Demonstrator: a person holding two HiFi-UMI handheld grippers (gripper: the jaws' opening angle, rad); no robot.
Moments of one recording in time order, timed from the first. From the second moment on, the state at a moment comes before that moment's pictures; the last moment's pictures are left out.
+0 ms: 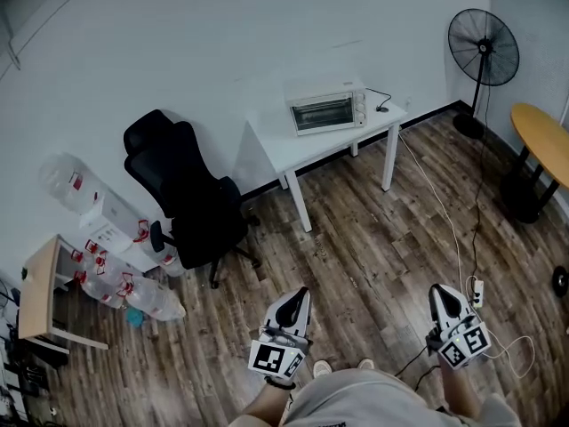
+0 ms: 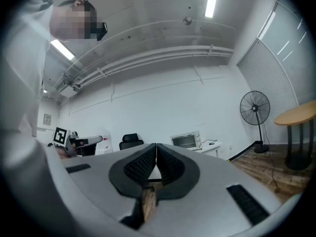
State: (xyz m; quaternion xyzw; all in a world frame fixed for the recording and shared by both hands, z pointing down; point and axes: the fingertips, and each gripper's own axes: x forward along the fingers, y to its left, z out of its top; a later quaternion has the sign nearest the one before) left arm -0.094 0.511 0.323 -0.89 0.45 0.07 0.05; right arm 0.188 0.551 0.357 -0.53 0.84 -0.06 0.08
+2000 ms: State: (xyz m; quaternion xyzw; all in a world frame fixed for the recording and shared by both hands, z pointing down) left arm -0.125 0.300 0.346 -0.91 0.40 0.09 0.00; right arm 0.090 0.329 0.355 -0.51 0.86 -0.06 0.05
